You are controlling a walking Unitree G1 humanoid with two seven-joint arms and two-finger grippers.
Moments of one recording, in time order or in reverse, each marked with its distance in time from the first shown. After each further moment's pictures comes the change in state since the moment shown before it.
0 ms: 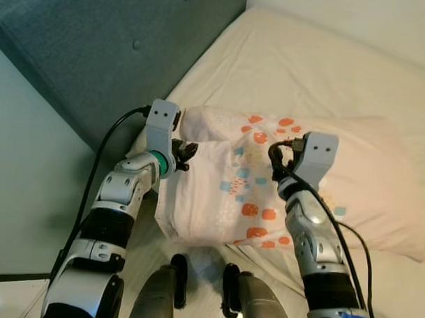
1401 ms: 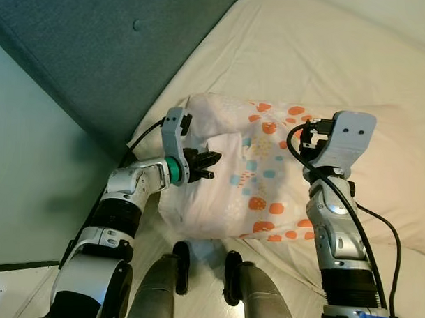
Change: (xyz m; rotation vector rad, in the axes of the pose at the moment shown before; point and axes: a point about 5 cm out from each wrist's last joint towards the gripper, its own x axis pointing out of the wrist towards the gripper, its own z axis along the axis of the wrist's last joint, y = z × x) left arm 0.006 -0.030 -0.007 -0.266 0.033 -0.378; right arm 0.001 -0.014 0.055 -0.132 -0.261 -0.057
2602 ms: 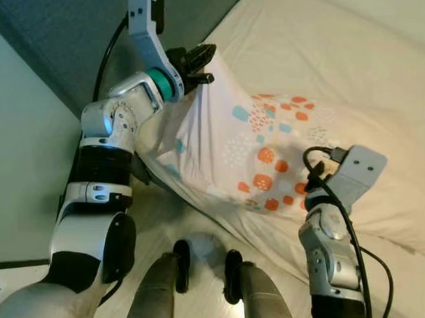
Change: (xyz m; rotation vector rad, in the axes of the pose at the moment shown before) left arm -0.022 -0.044 0.134 0.118 -0.443 0.004; right arm -0.042 -0.018 -0.034 0.127 0.234 -0.396
